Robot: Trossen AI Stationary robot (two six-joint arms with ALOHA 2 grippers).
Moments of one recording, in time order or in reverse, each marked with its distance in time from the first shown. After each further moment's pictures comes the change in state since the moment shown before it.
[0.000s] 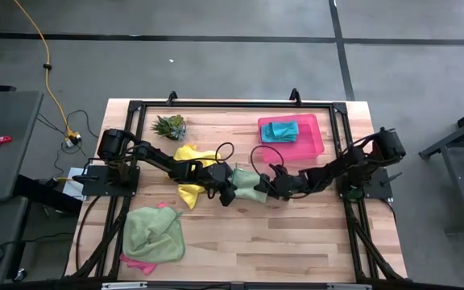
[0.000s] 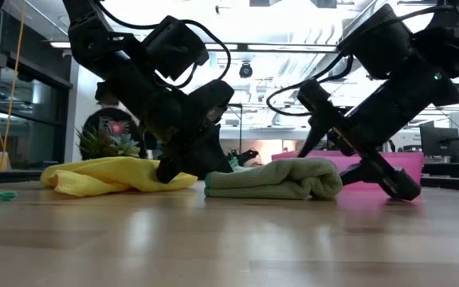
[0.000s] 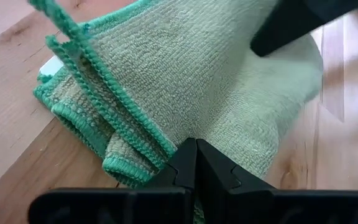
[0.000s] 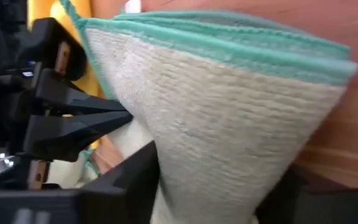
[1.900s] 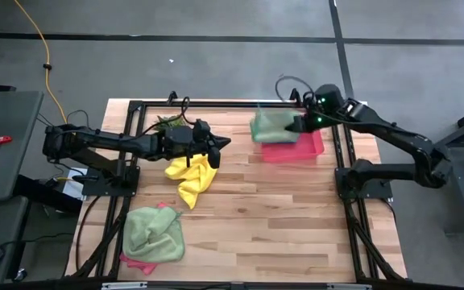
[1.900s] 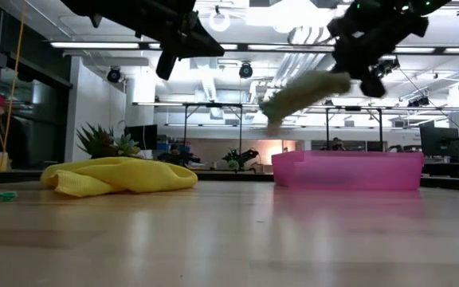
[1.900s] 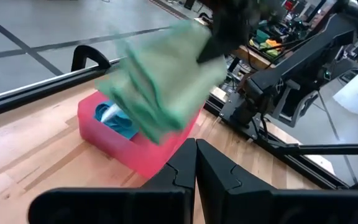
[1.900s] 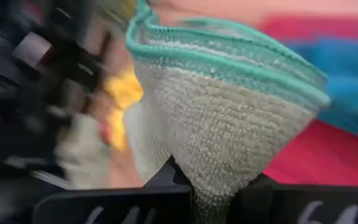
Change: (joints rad) left arm 0.148 -0.564 0.000 -0.105 -0.194 0.149; right arm -0.926 -0.613 0.380 -1.068 -0.695 -1.165
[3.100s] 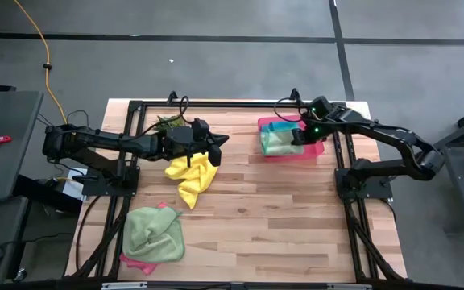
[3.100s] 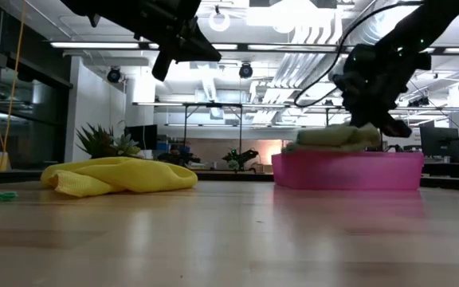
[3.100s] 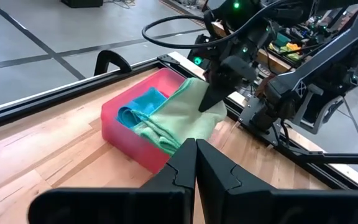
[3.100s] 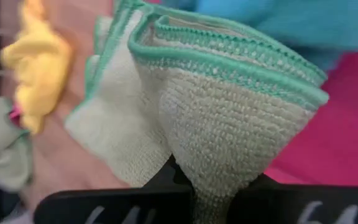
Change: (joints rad) left arm 0.003 0.000 0.000 -0.024 -0.081 0.005; right arm -0.098 0.128 -0.190 -0.008 0.011 -0.114
